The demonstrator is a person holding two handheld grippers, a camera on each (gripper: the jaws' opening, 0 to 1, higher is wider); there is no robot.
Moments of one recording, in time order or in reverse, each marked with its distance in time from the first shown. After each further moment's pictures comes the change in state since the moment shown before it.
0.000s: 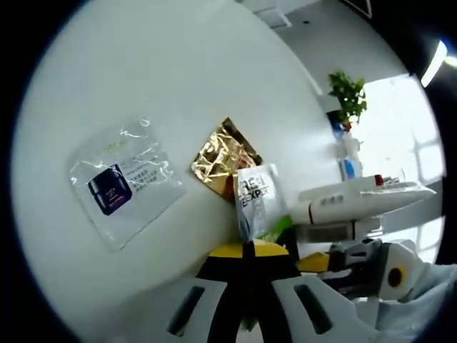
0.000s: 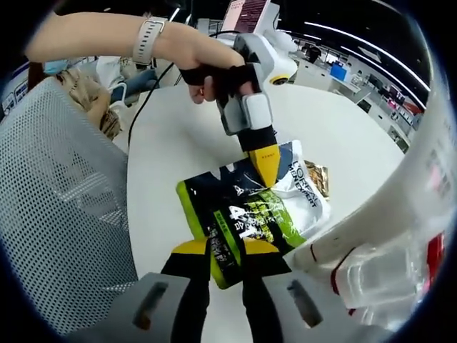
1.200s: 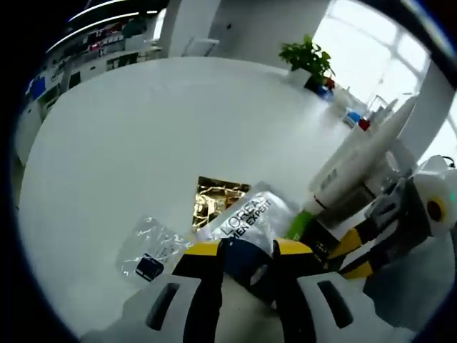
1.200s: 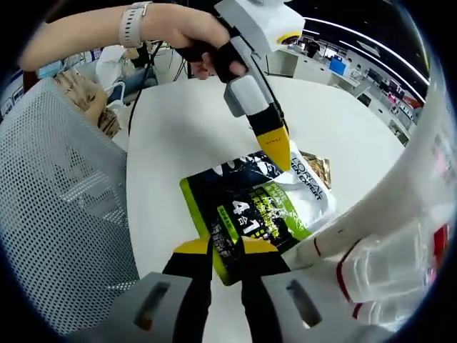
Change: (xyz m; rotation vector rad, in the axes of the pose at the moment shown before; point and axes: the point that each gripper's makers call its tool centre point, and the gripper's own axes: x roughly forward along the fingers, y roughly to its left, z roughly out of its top) left arm -0.013 0.003 0.028 0.594 -0.135 0.210; right arm -0.002 0.002 -0.003 0.033 0.011 0.011
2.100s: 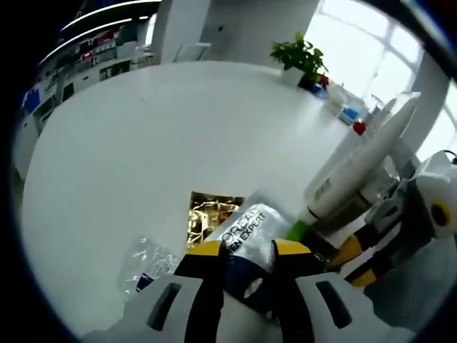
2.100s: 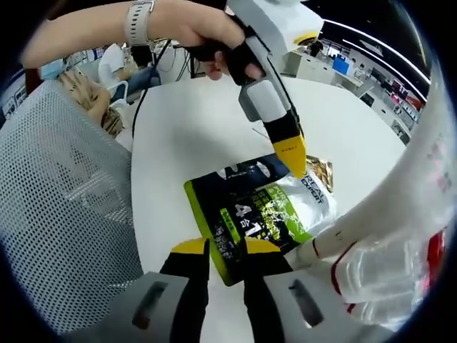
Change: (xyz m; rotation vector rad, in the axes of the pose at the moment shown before) left arm -0.010 -0.010 0.027 0.081 -0.032 0.004; right arm -0.011 0.002 0.011 -0.008 -0.014 0.020
